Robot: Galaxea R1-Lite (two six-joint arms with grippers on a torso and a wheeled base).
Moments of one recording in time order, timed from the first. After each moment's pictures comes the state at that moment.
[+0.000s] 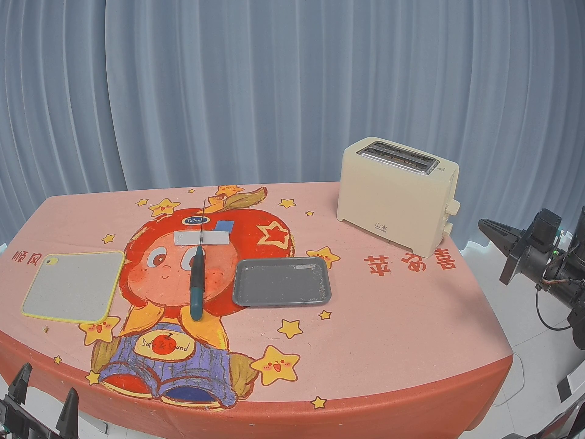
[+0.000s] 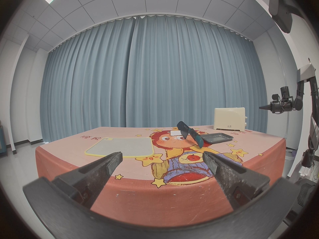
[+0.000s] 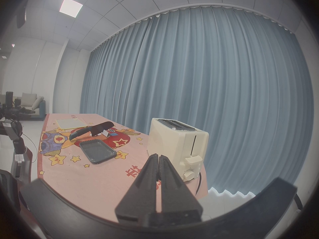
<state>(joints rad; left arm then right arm) 0.01 0.02 -0.02 0.00 -0.02 0.01 0.08 1.57 -0.32 -1.17 0.42 -0.17</state>
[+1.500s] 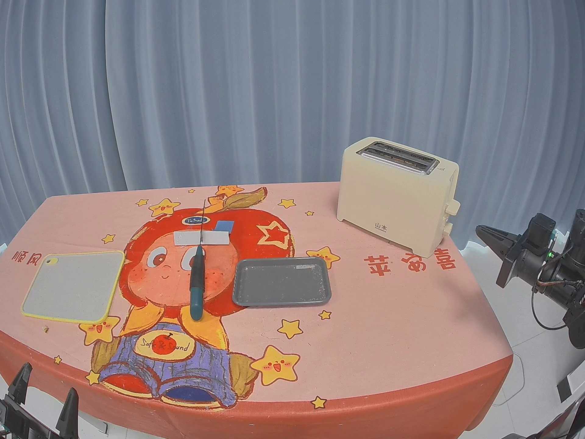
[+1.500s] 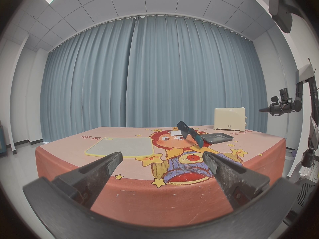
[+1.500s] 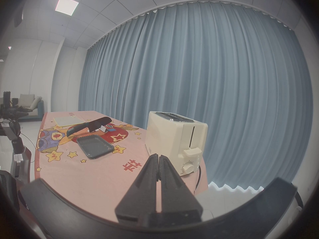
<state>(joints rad) 0.01 0.02 -0.02 0.00 -0.02 0.01 0.06 1.62 -0.32 -1.17 0.41 -0.17</state>
